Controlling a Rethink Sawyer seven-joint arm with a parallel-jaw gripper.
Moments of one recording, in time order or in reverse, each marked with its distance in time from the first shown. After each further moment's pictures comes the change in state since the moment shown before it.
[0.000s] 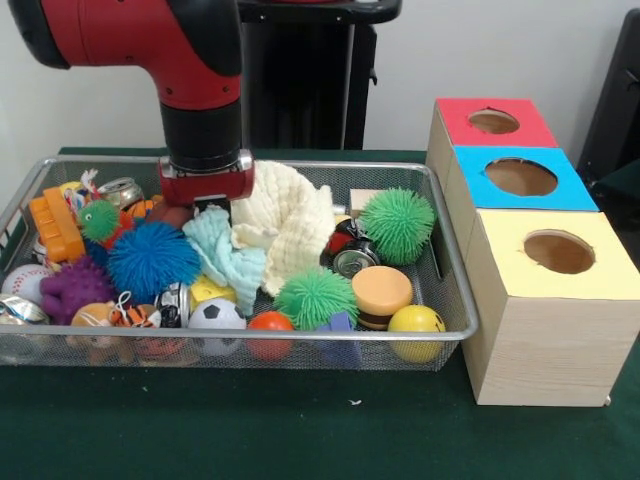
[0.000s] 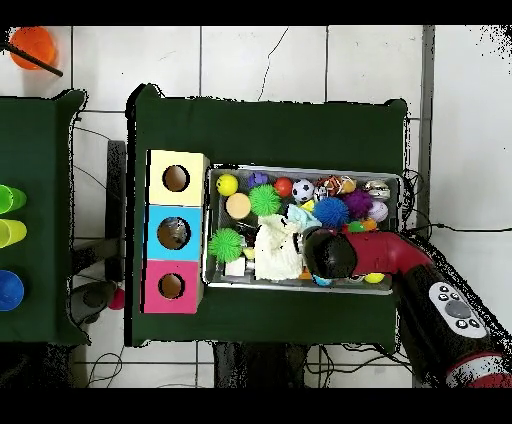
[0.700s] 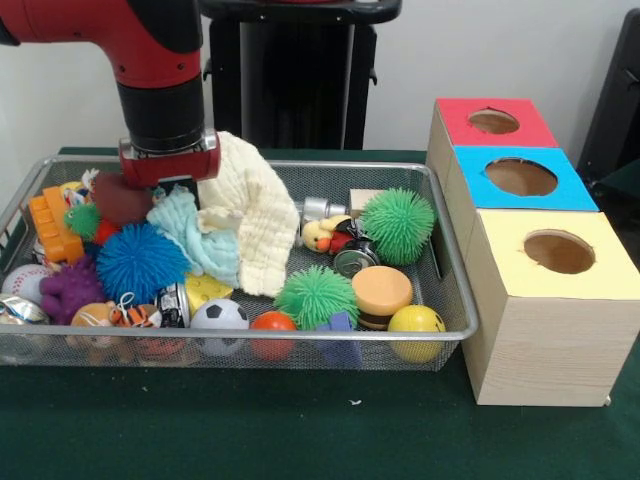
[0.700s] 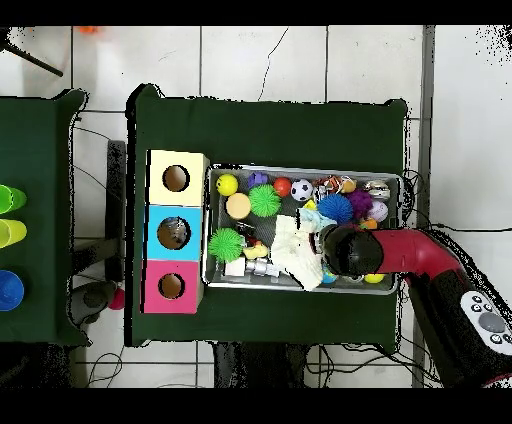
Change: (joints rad) arm -0.113 -0.044 0.101 -0.001 -0.019 0.134 -0.061
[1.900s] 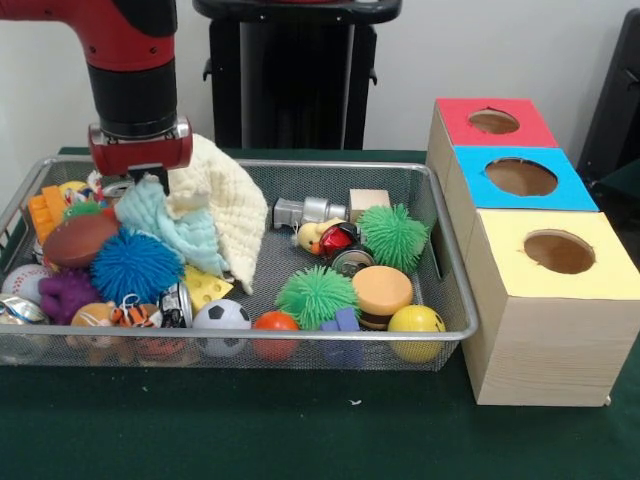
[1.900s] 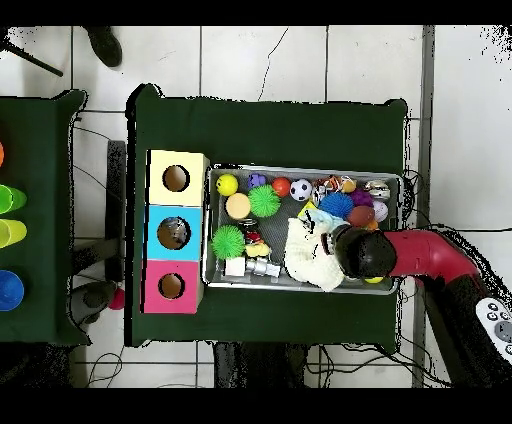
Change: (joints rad) arm -0.029 -0.040 0.015 -0.003 -0.031 0.031 -0.024
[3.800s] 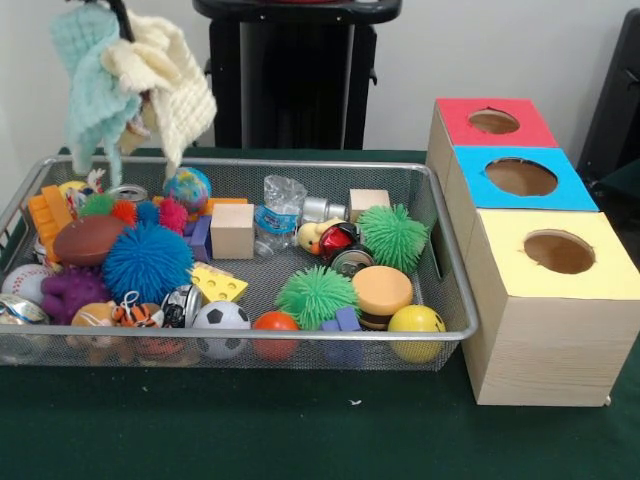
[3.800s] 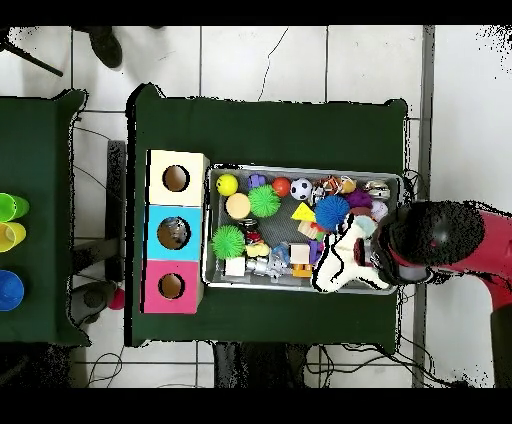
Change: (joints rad) arm -0.005 -0.272 0.000 -0.073 0.298 0.563 0.000
